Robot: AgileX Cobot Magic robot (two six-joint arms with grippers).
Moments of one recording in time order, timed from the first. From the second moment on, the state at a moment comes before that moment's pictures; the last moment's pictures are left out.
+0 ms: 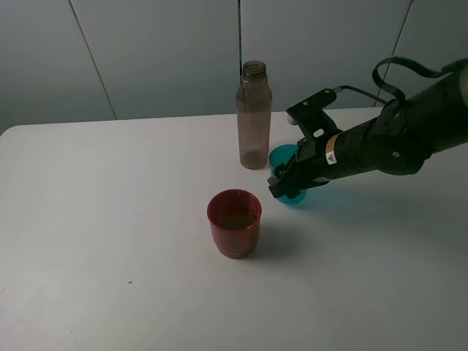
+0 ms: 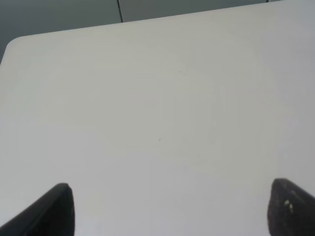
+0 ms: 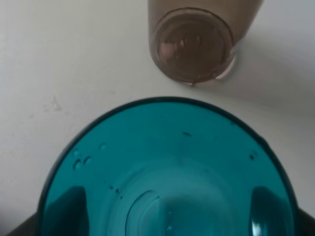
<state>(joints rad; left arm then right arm) -0.14 0.00 -0.51 0.10 1.08 -0.05 0.49 1.82 -0.74 -0.46 -0.12 0.34</state>
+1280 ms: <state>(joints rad) -0.14 0.00 -0.51 0.10 1.08 -0.05 0.11 0.63 -0.74 0.09 1.10 -0.02</state>
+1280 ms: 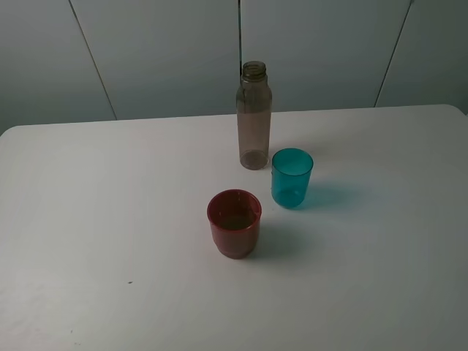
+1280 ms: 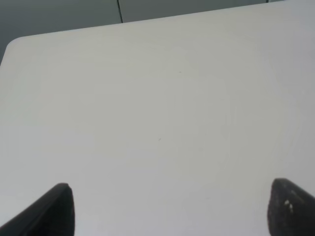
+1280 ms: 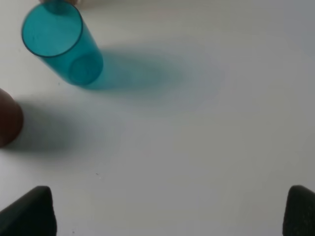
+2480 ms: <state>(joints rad) -0.14 0.00 -0.51 0.10 1.08 -0.05 0.11 0.00 -0.51 0.06 1.10 -0.02</state>
